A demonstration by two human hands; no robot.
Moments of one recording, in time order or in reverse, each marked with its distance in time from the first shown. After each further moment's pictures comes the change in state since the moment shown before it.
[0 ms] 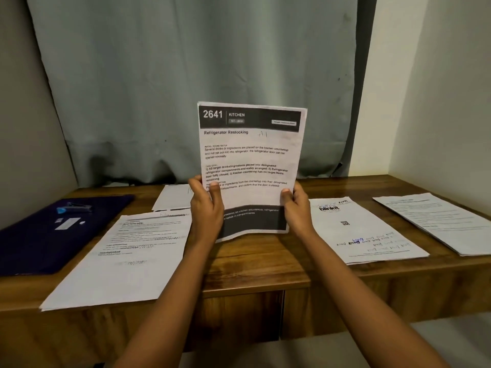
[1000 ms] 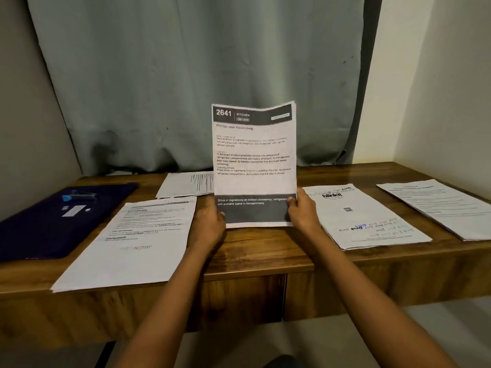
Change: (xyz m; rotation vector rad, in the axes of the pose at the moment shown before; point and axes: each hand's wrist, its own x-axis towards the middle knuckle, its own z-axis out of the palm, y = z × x) left_hand -0.033 -0.006 -0.025 0.495 -0.416 -0.326; right_hand -0.027 0.006 -0.013 -0.459 -0.078 0.181
